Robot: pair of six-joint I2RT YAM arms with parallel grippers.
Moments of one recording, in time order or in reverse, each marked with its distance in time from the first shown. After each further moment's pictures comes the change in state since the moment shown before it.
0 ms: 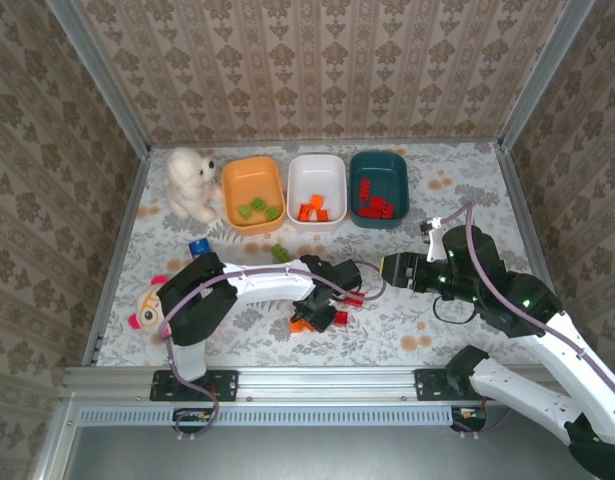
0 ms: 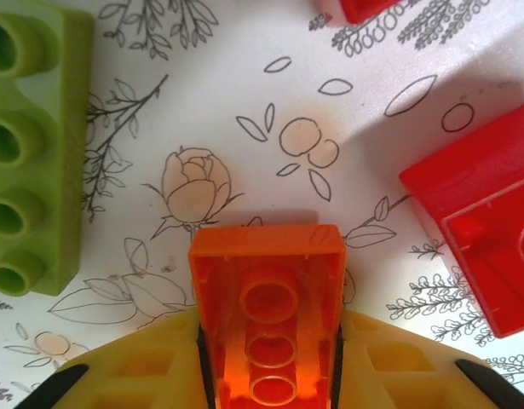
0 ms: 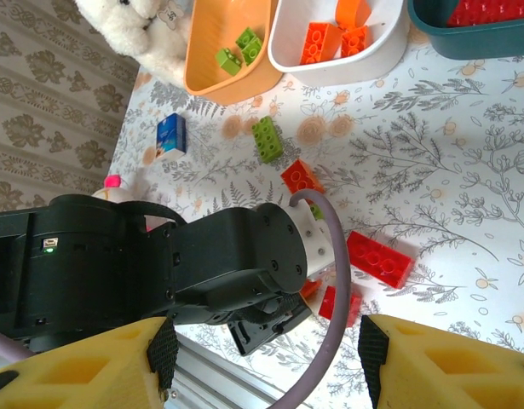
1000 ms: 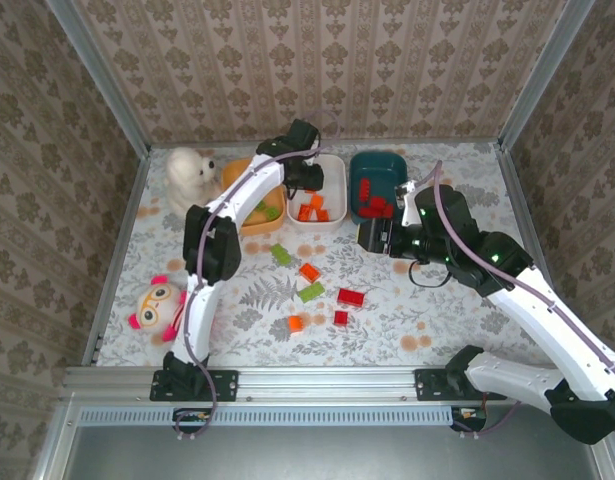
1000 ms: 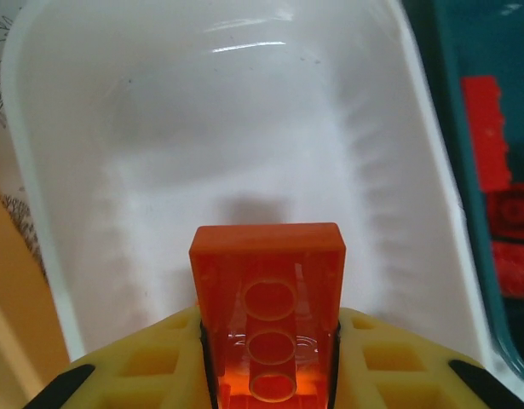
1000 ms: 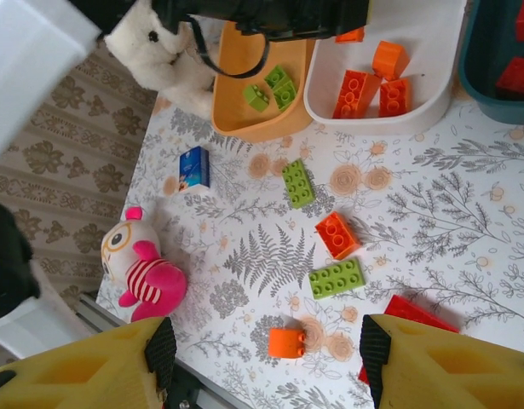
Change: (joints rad) left arm 0.594 0.489 1.035 -0.018 0.068 0.078; right arm -0.009 0.283 0.216 0.073 -0.013 -0.015
